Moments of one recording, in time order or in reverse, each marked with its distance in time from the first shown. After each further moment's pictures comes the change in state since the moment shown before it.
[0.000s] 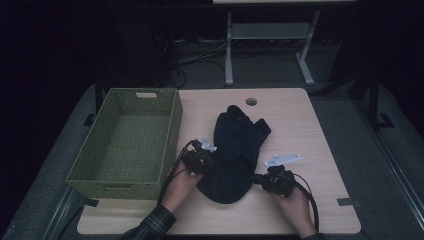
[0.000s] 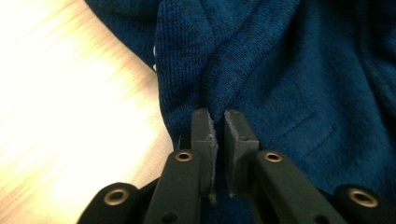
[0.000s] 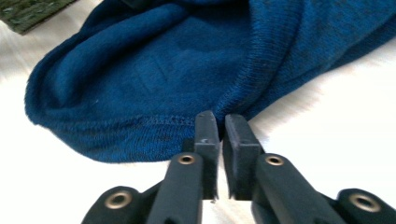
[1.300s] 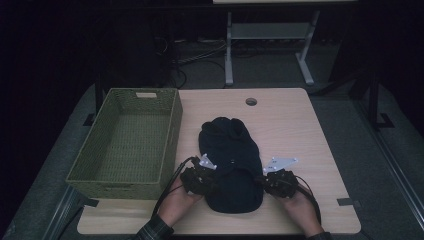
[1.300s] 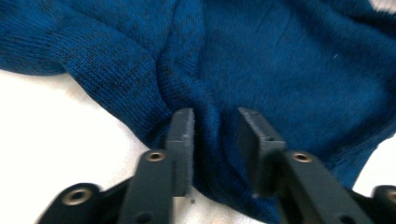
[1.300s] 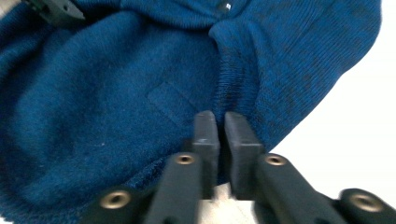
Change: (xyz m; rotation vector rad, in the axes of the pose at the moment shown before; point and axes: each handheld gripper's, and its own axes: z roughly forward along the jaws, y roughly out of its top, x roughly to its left) left arm -0.031 -0.027 -0.017 0.044 -0.123 0.005; right arm 0.005 -0.002 -0.008 0.039 -0.055 -0.171
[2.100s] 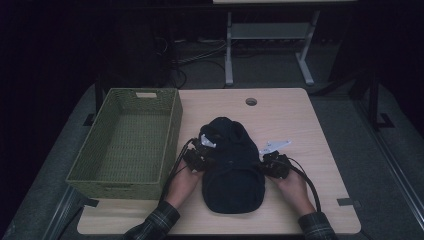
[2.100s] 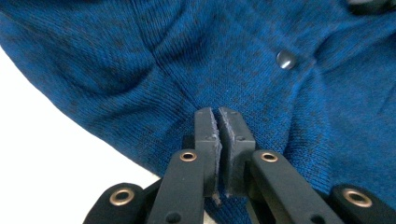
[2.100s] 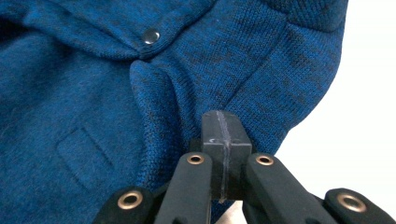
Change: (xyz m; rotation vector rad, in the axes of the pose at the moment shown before) left arm 0.047 0.027 0.032 -0.011 0.137 -0.062; right arm -0.043 0.022 0.037 0.025 0.023 0.009
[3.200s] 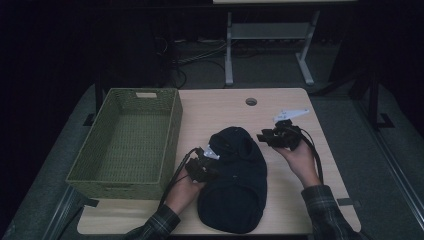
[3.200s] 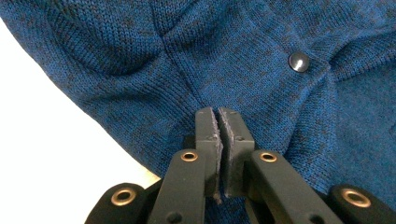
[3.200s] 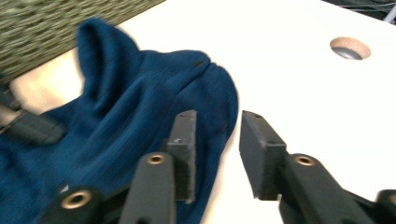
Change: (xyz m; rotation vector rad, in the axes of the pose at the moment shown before) left arm -0.021 -0.013 -0.006 -0.001 -0.087 0.083; right arm -0.058 0.062 -0.037 -0.147 -0.029 0.098
